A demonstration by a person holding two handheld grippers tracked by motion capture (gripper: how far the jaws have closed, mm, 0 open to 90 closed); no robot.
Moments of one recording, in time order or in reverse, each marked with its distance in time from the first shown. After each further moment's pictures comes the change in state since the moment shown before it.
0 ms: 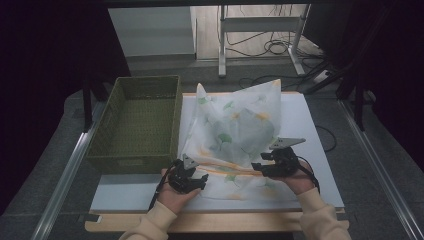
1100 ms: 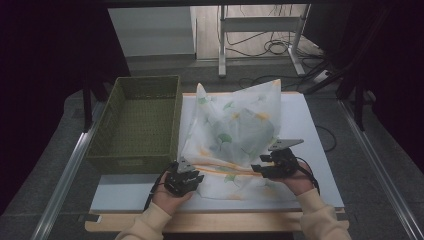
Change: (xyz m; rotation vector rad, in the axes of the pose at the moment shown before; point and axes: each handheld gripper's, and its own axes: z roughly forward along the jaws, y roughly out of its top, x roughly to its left) left arm -0.001 -0.001 -0.012 -0.047 -0.157 0.062; right arm 0.001 -0.003 0.004 0.023 0.013 -0.001
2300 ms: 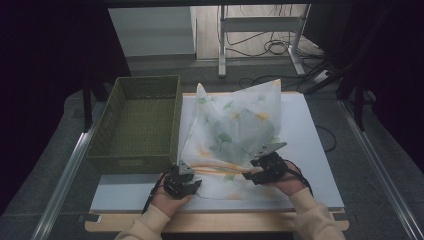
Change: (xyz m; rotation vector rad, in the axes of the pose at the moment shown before) left arm 0.009 -0.021 0.007 0.091 0.072 -0.025; right arm 0.018 0.003 0.027 0.090 0.057 -0.129
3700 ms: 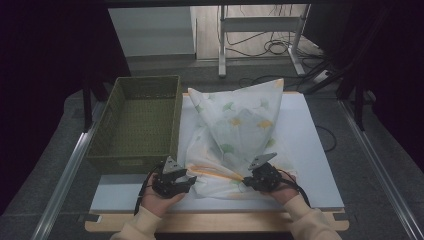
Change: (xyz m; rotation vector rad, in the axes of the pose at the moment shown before) left arm 0.013 0.000 -0.032 -0.110 -0.026 -0.056; right arm 0.018 -0.017 0.020 0.079 0.018 -0.053
